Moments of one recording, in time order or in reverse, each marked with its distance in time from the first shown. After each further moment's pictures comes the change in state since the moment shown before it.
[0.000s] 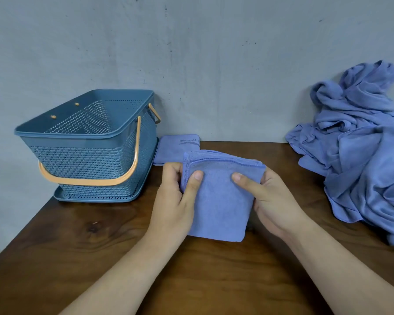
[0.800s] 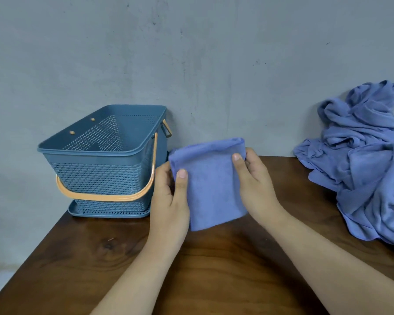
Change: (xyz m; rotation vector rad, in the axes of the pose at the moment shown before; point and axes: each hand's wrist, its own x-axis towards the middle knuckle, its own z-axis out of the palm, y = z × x) left_hand 0.029 -0.004 -0.030 -0.133 0.173 -0.046; right_hand 0.068 0.005 0.046 -0.555 0.267 -0.311
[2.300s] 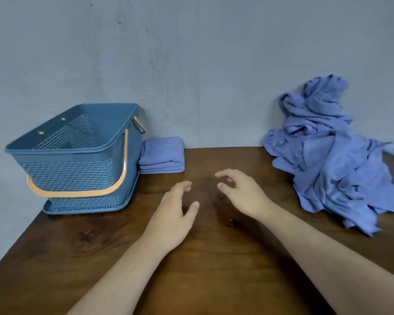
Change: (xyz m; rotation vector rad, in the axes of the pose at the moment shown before) left_hand -0.039 -0.032 0.019 0.629 -0.568 -0.032; right_hand -0.034 0.036 -0.078 -0.561 -0.249 0.239
